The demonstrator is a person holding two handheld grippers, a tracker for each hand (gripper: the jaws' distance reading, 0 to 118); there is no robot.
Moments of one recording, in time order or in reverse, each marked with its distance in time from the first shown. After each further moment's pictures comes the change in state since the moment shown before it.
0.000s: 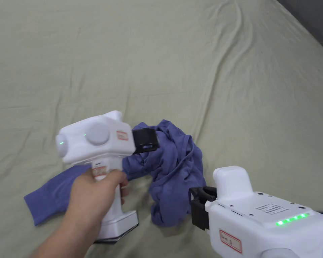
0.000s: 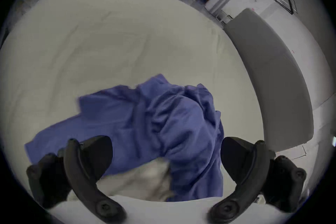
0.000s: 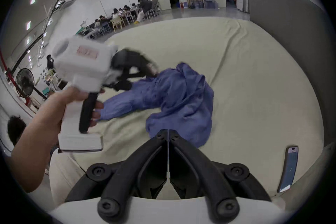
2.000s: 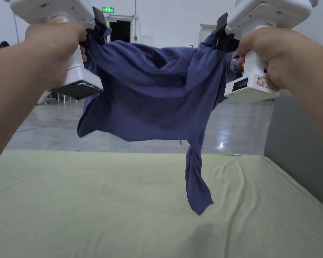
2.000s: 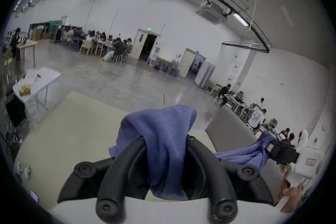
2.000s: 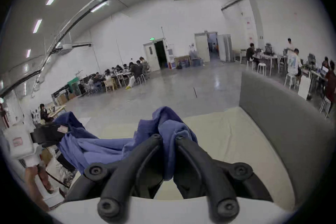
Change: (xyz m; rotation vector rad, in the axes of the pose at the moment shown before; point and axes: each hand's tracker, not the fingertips) left arm 0.127 0.372 0.437 0.744 0.012 -0.042; right arm -0.010 0.574 0.188 0.528 -0.041 -0.095
